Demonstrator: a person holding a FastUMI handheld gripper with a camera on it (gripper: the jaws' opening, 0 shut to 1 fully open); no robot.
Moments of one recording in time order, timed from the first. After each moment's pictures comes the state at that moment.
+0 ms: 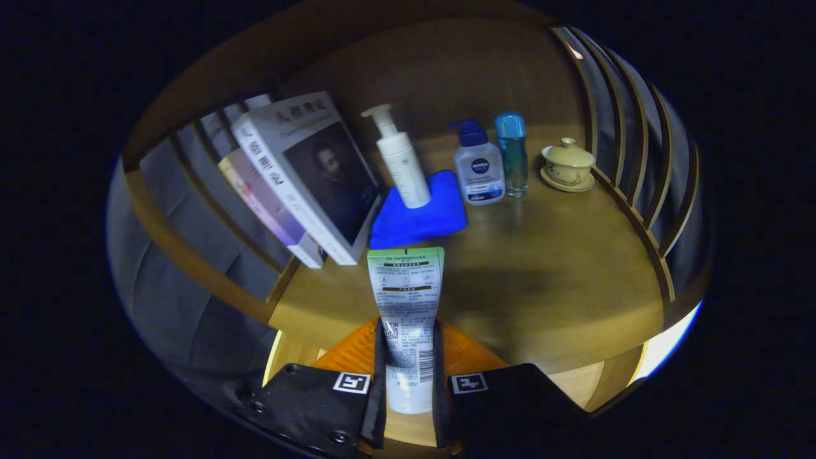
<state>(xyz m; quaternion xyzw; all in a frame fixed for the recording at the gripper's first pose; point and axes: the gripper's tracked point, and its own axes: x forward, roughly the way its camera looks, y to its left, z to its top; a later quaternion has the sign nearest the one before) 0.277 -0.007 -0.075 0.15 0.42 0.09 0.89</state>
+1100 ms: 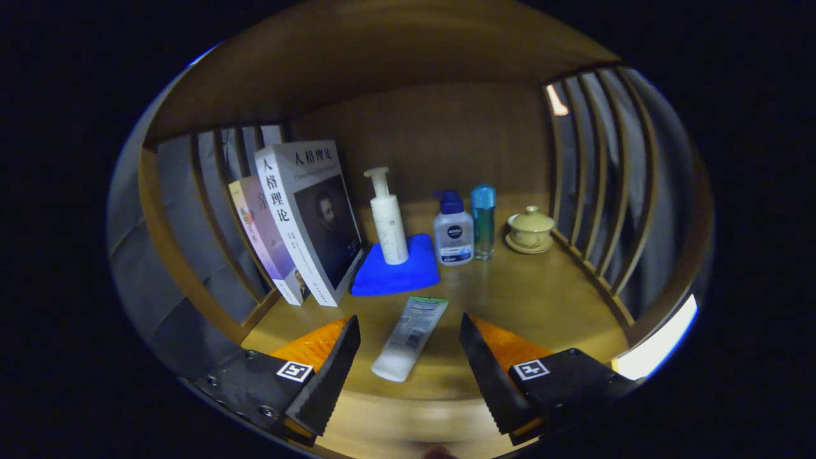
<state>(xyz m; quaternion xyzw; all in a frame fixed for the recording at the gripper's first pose) 0.249 -0.019 -0.028 0.07 0.25 0.04 0.96</state>
